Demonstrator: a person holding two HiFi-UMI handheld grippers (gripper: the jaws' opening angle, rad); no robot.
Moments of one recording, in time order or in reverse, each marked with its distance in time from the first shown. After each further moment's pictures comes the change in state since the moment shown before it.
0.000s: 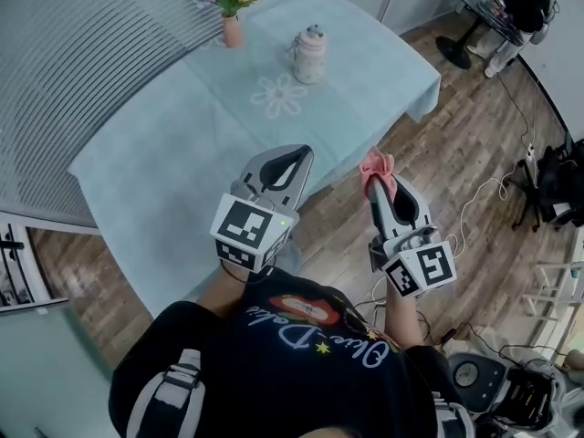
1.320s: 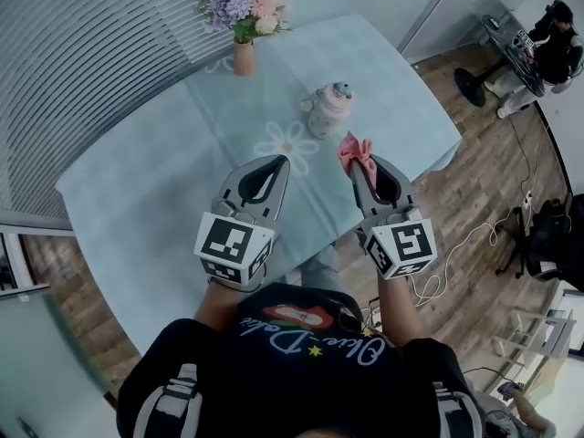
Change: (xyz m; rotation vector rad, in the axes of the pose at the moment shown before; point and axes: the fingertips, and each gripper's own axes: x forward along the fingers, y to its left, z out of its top) left arm 0.081 0.169 -0.006 -0.114 -0.008 0.224; right arm 0.232 -0.072 -0.013 -0.192 0.178 0.109
